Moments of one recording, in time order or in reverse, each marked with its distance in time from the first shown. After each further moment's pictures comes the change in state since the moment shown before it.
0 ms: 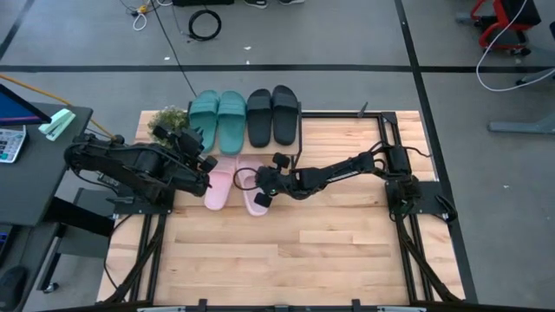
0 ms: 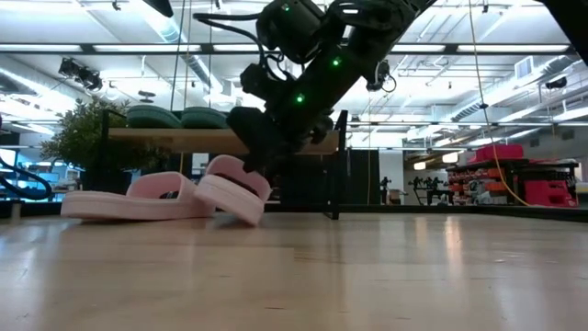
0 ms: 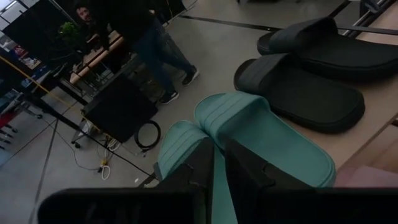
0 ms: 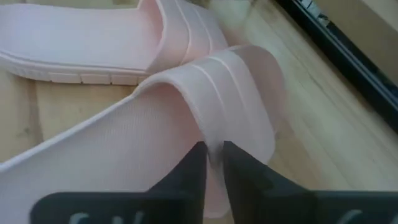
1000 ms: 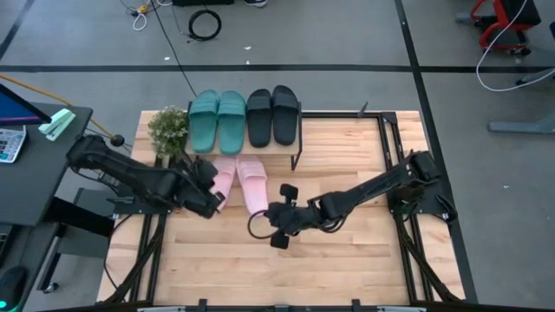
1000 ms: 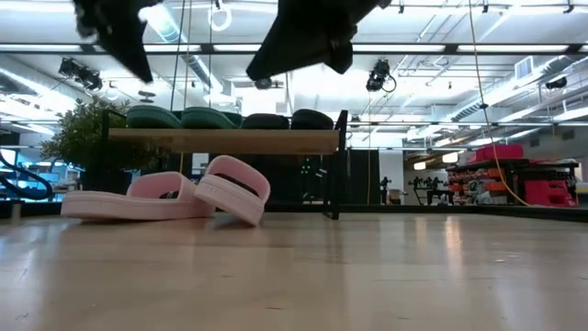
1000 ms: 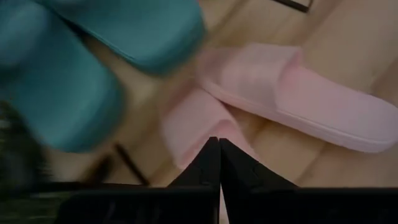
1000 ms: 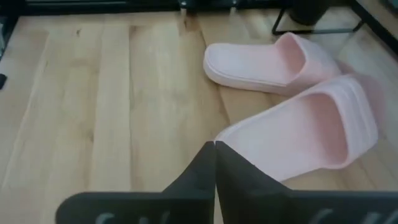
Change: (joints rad) left arm -0.103 0.002 -0.317 0.313 0.461 -0.106; right arm 0.289 -0.211 0.000 -0.187 -0.061 0.146
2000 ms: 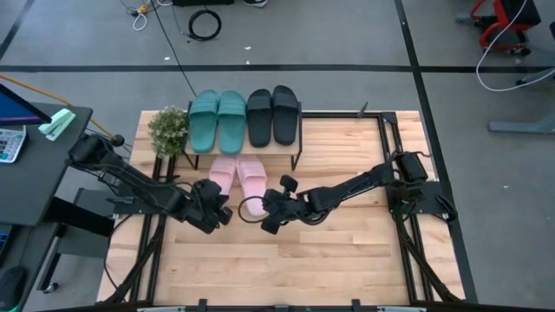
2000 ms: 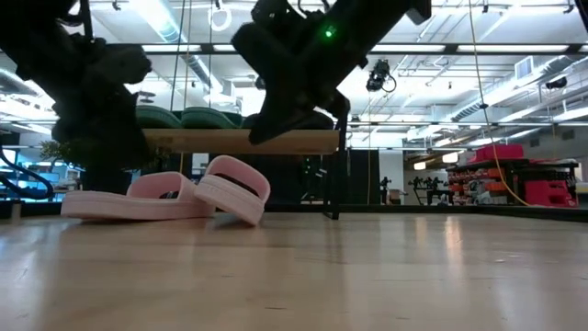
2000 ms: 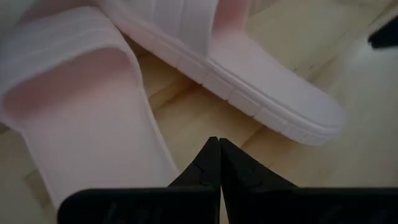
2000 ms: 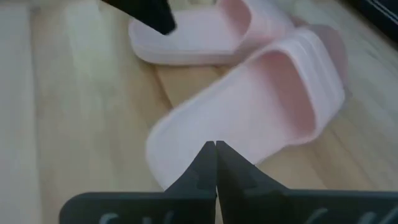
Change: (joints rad) left arm -0.110 0.015 -0.511 0.821 0.032 -0.234; right arm -0.092 0.115 -0.001 0.014 0.086 0.121
